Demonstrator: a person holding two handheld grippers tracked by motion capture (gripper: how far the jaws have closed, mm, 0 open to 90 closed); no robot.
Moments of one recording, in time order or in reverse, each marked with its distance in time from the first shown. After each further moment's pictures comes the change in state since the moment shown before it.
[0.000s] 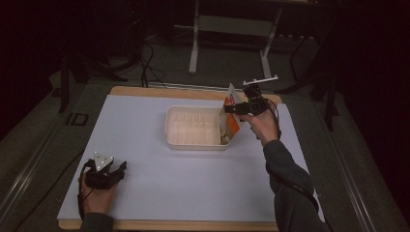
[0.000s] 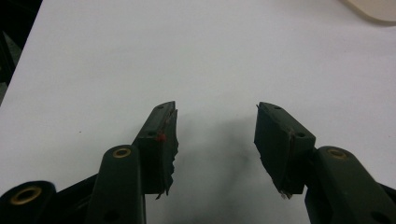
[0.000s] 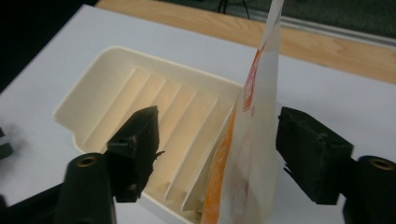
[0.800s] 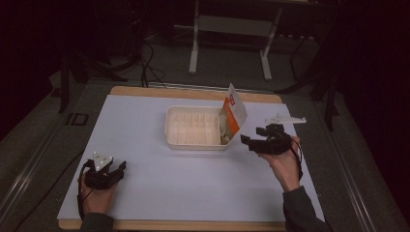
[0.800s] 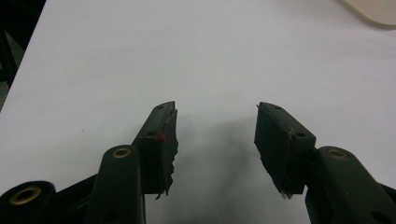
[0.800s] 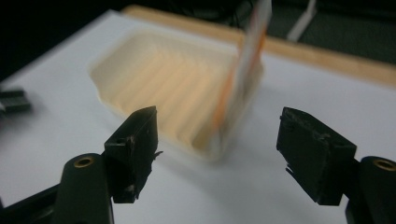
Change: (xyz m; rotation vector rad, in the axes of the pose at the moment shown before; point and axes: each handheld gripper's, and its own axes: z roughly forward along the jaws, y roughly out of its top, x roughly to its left) left arm 0.001 0.000 0.000 -0.005 0.004 -0.007; right arm 0.008 -0.109 -0.062 -0.144 -0.032 -0.103
